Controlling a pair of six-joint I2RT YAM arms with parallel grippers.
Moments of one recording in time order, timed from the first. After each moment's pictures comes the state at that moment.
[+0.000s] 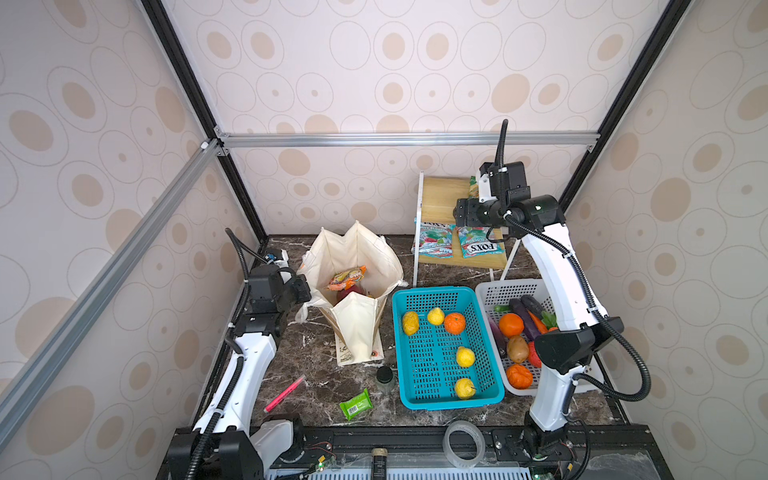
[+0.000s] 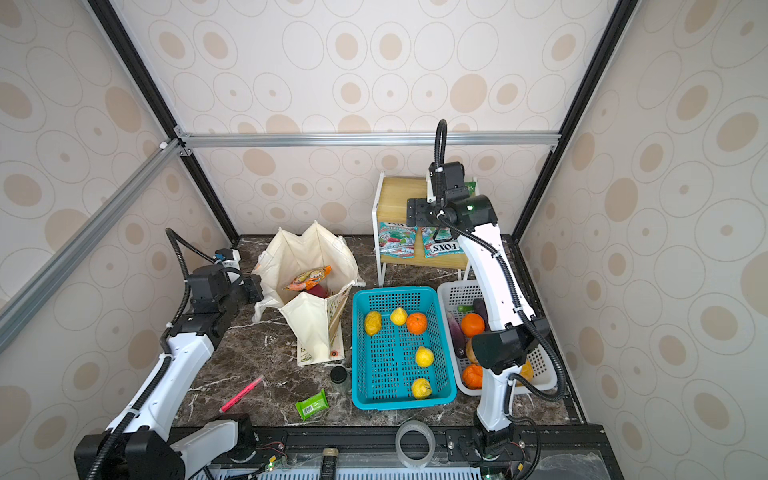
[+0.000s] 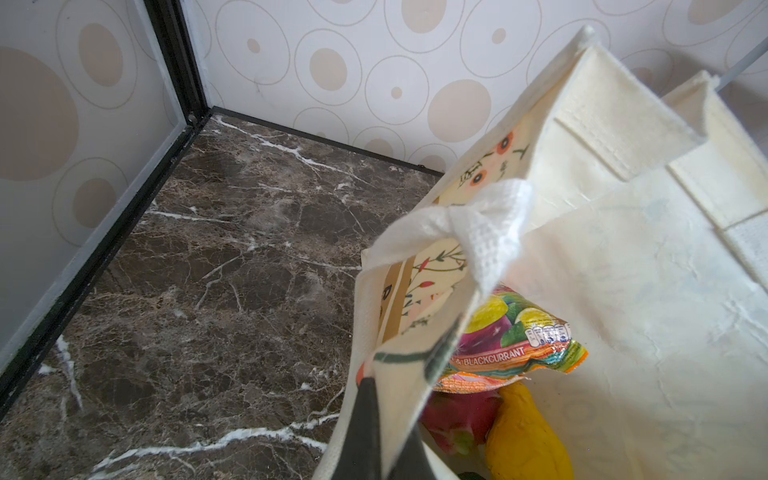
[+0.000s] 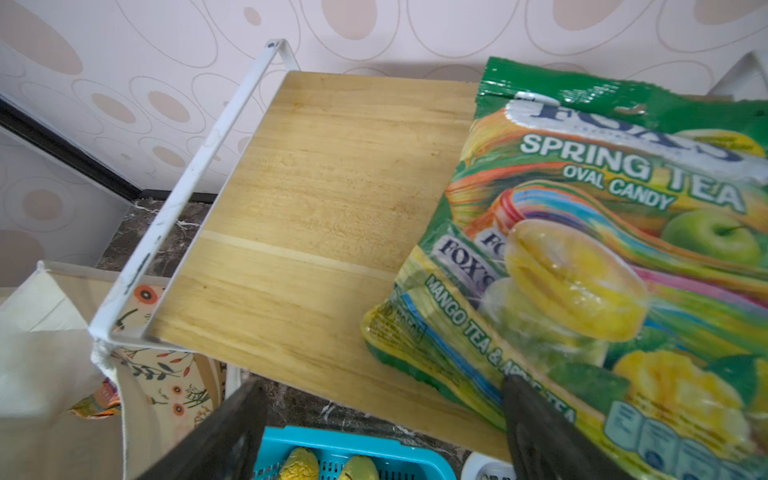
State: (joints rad) left arm 0.07 1.09 0.85 -0.24 0.13 -0.24; right arm 0.34 1.91 2.38 -1.10 0.04 0.22
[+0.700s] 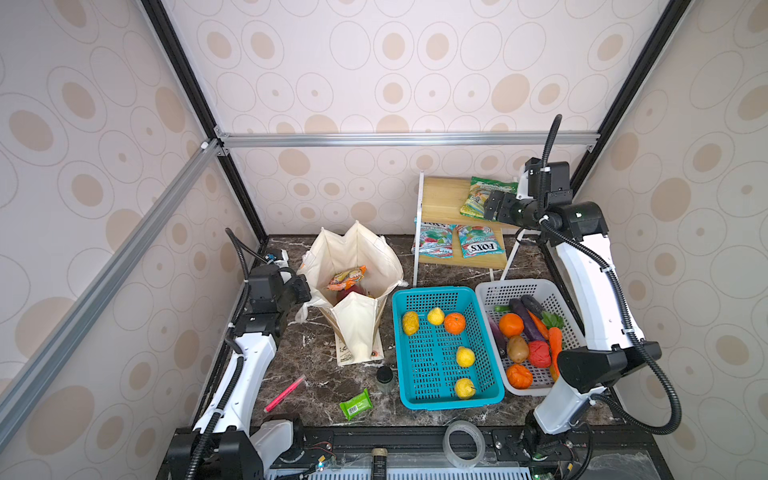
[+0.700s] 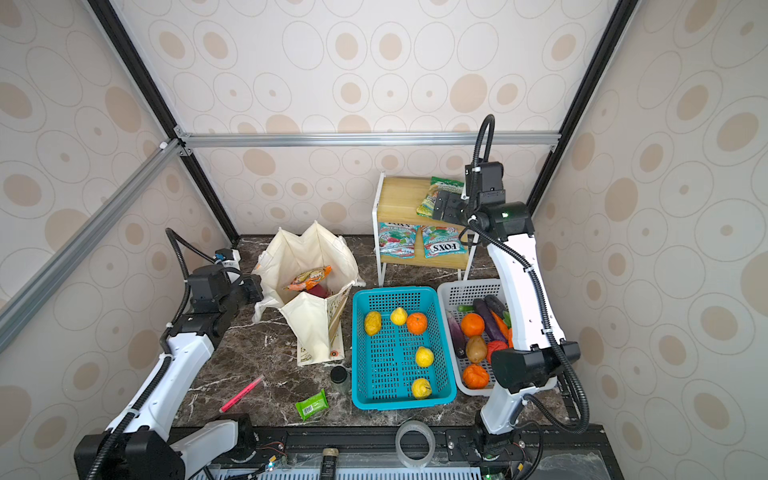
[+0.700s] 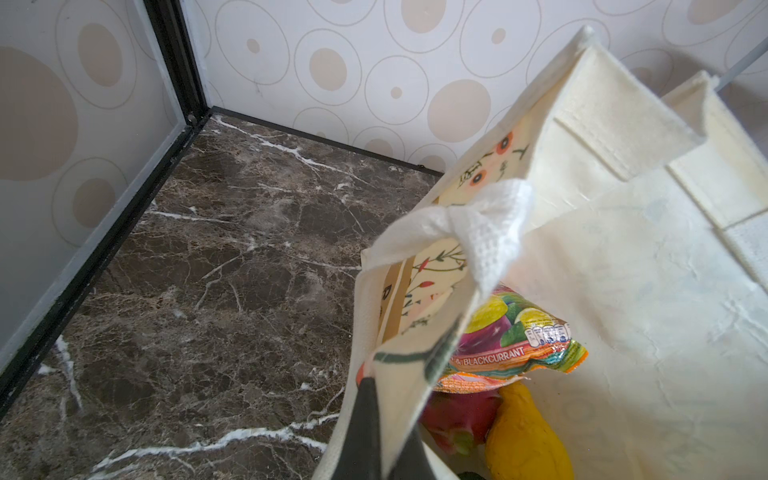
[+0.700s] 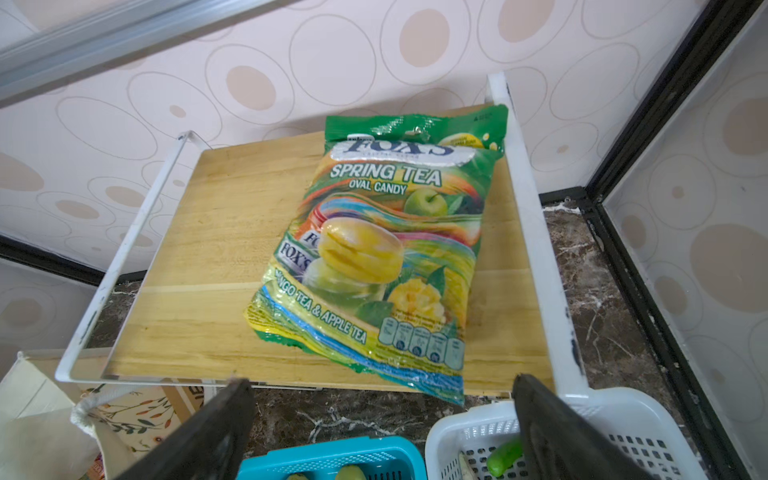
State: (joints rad) left arm 0.07 1.09 0.85 -0.24 0.13 -0.24; right arm 0.21 1.73 2.20 -1.05 0.10 0.35
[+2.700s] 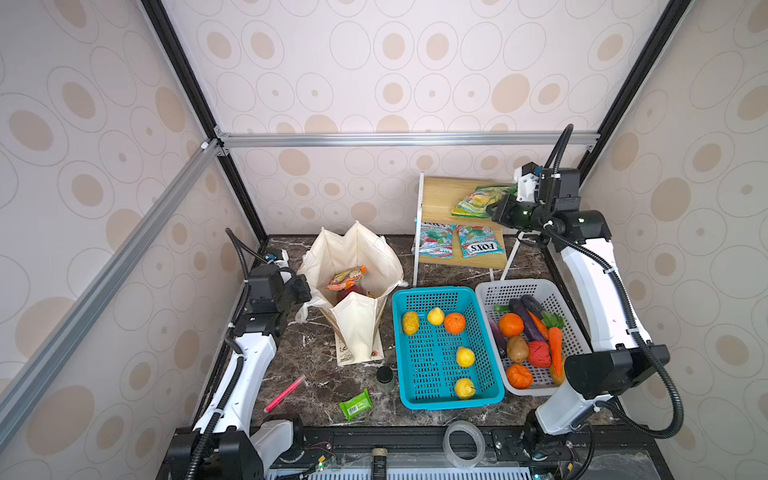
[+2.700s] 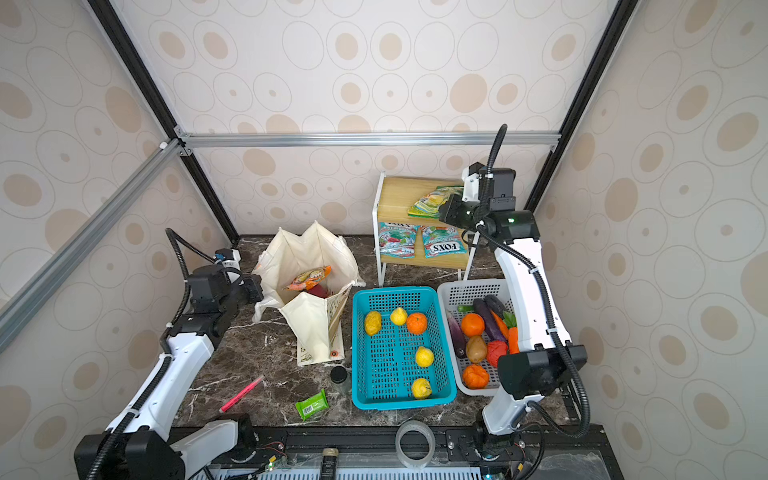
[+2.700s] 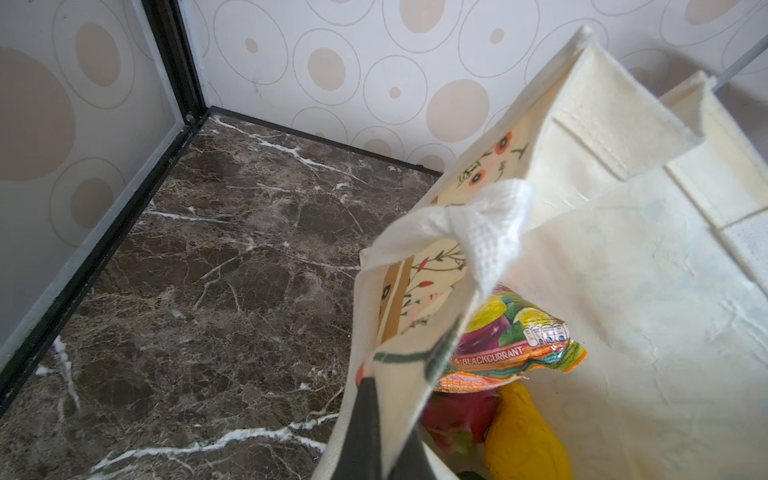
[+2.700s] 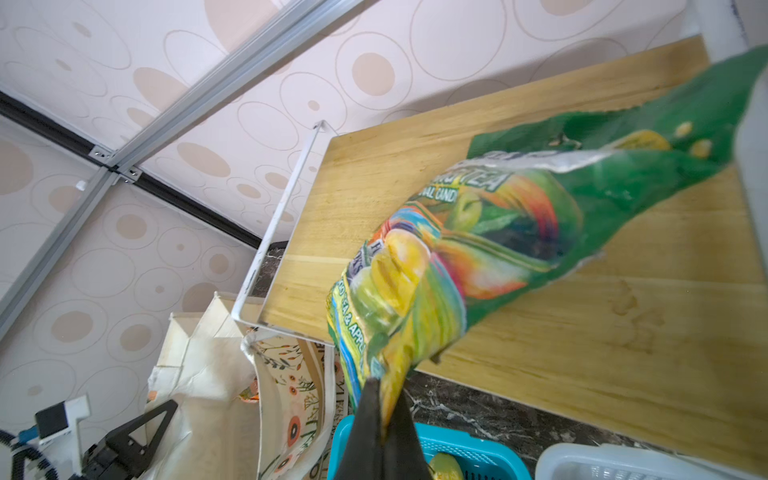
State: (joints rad) left arm 0.07 1.09 0.85 -0.24 0.13 -0.24; right arm 0.14 1.66 2.05 -0.87 -0.35 0.42
